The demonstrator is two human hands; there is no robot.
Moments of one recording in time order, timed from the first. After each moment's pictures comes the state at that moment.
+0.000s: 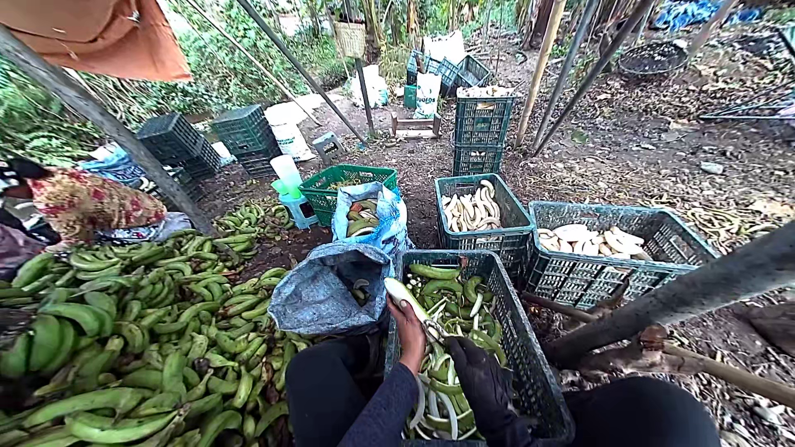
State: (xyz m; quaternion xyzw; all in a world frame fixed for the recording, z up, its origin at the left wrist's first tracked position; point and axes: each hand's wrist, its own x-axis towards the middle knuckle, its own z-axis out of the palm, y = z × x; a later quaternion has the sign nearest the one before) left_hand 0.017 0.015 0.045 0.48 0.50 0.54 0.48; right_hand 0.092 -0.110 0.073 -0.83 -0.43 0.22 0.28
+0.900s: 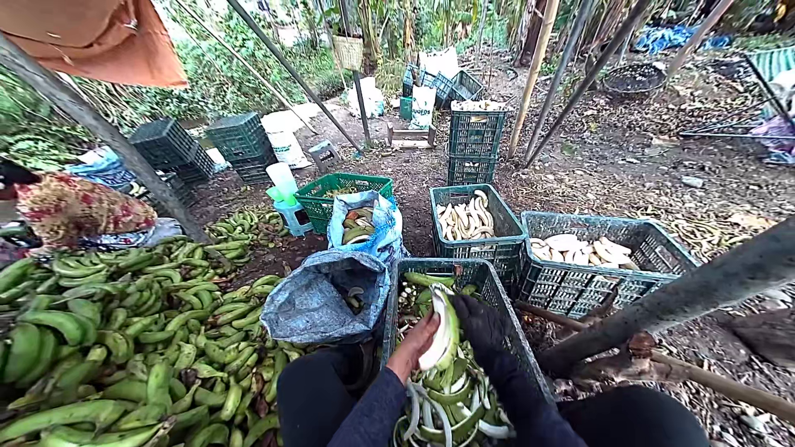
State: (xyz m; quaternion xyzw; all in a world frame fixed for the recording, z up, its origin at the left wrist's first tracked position) left_hand 0.004 0.010 0.081 0.57 0.38 0.21 0.70; right_hand 0.156 -0.037 0.081 -0.81 -0.50 0.13 0.26
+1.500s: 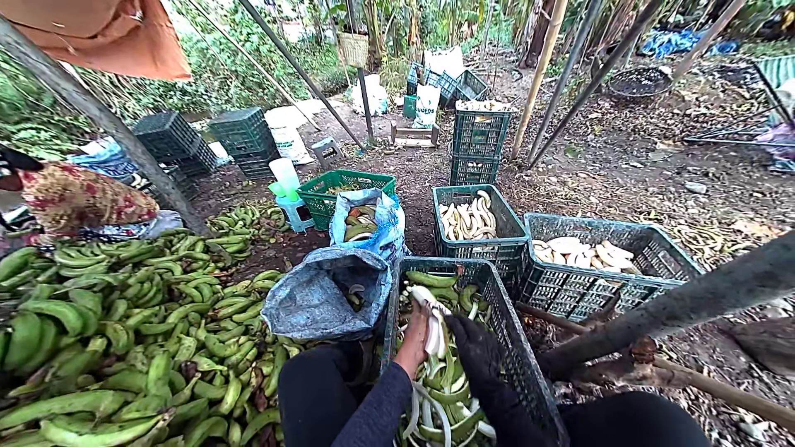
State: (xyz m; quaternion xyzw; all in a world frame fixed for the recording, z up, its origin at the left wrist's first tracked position) left_hand 0.020 0.014 0.074 0.46 0.44 0.36 0.68; right_hand 0.120 -0.068 0.064 -0.83 -0.46 0.10 0.31
